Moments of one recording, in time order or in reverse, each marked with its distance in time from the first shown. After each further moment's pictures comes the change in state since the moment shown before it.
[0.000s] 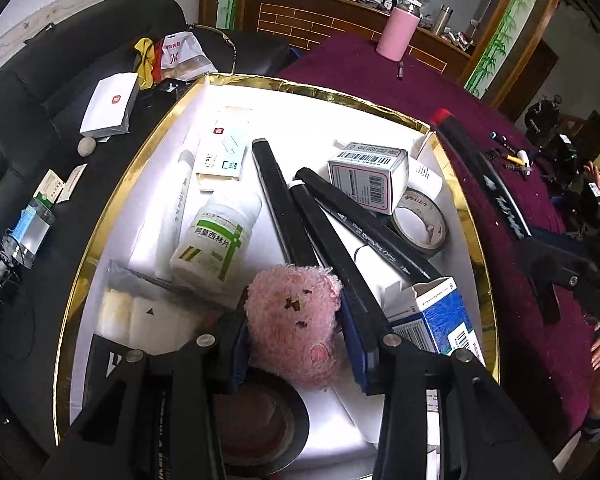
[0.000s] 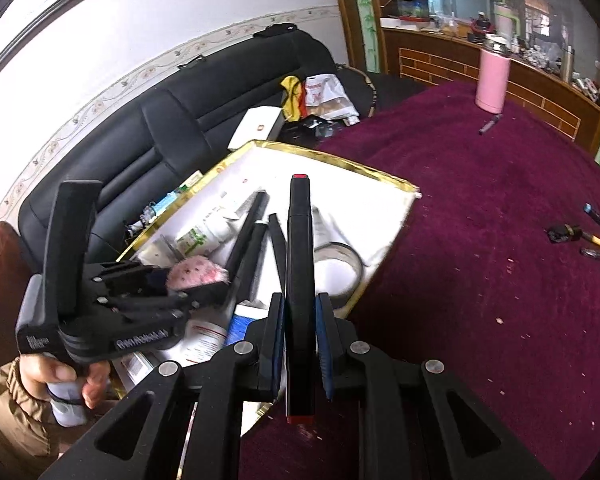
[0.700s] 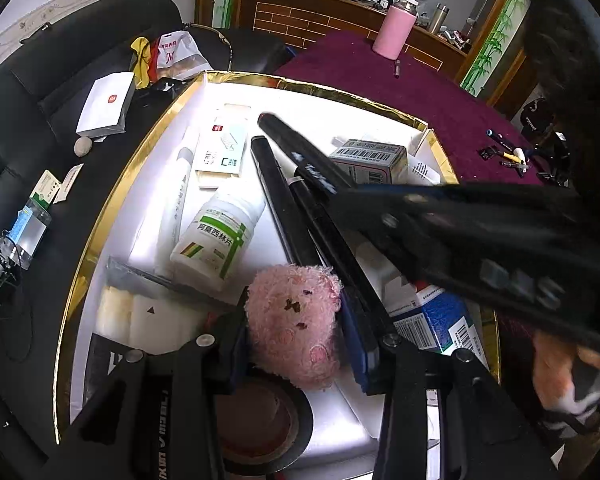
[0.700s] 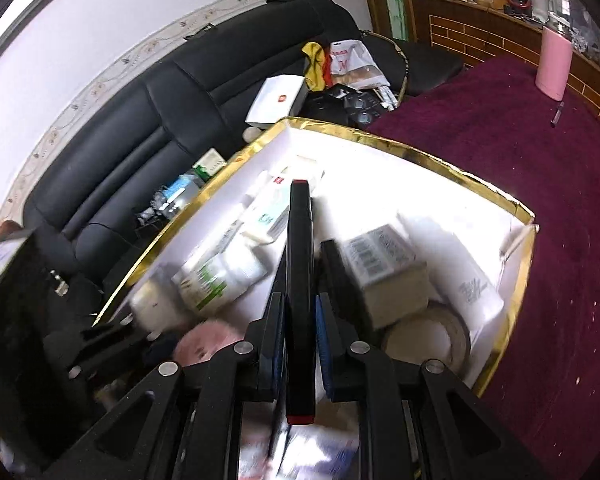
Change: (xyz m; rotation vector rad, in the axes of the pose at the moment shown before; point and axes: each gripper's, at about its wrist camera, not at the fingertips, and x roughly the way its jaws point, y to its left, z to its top) left arm 0.000 0.004 -0.003 0.004 0.001 -0.020; right arm 0.098 0.026 0.048 0.009 0.124 0.057
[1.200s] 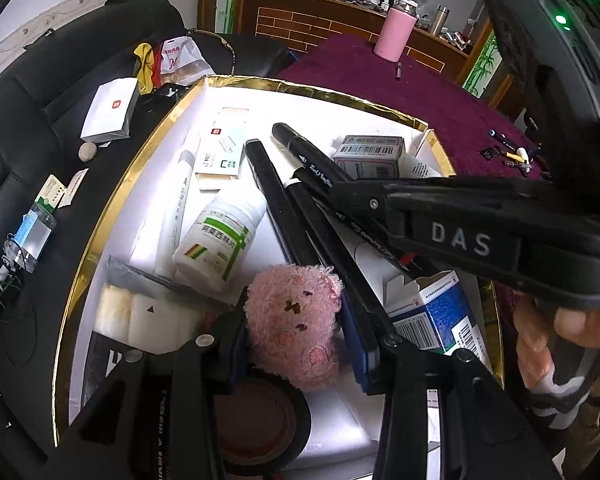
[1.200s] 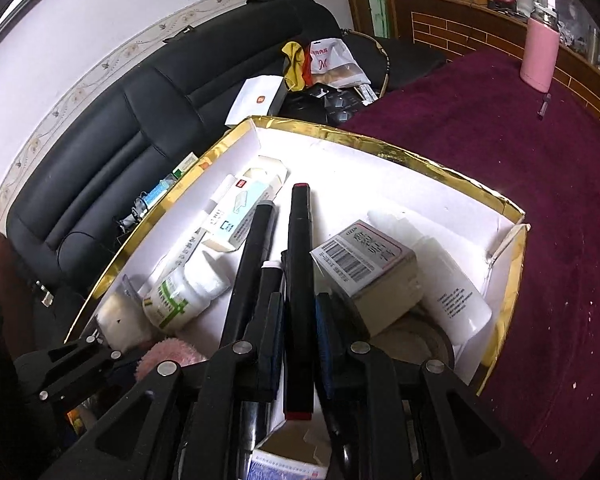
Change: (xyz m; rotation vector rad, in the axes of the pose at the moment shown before) left arm -0.001 -0.005 -0.001 0.001 -0.021 0.030; right arm 0.006 -0.016 0.001 0.033 -0.010 -0.038
